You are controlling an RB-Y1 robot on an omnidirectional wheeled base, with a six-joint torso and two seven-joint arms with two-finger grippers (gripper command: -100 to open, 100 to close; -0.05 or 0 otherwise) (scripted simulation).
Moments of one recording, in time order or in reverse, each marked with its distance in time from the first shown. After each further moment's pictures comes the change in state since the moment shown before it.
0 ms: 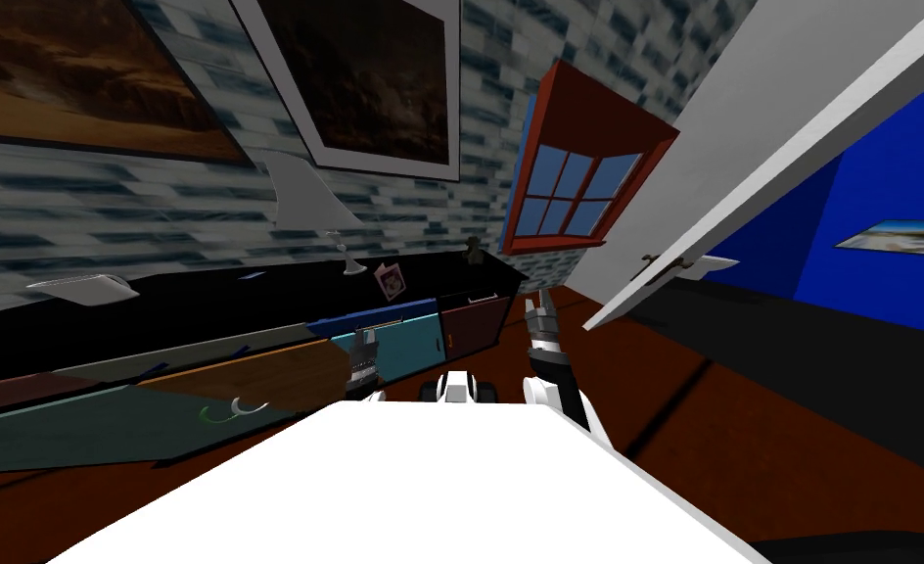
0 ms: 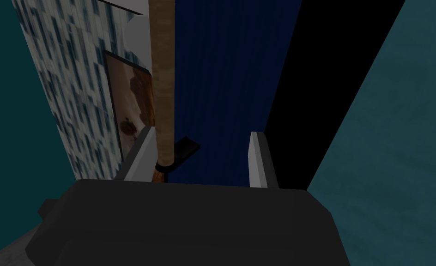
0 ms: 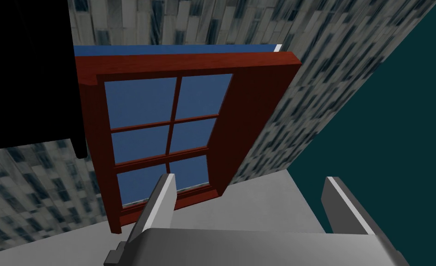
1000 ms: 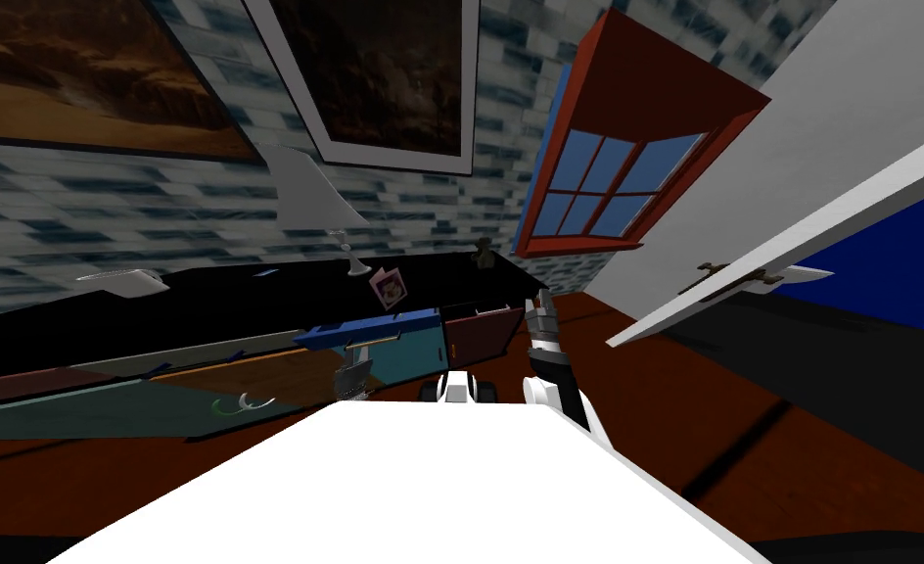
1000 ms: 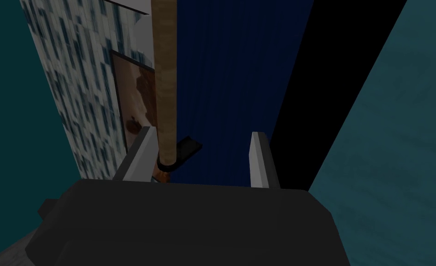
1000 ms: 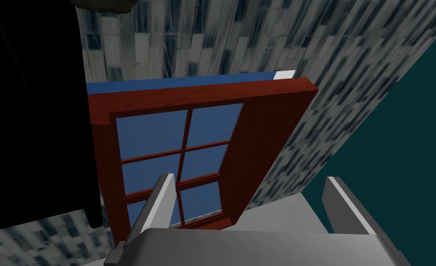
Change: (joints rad) left arm 0.205 0.001 -0.067 -0.122 -0.032 -0.105 0.072; right arm -0.001 0.000 0.000 0.000 0.000 0.000 0.000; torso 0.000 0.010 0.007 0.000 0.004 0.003
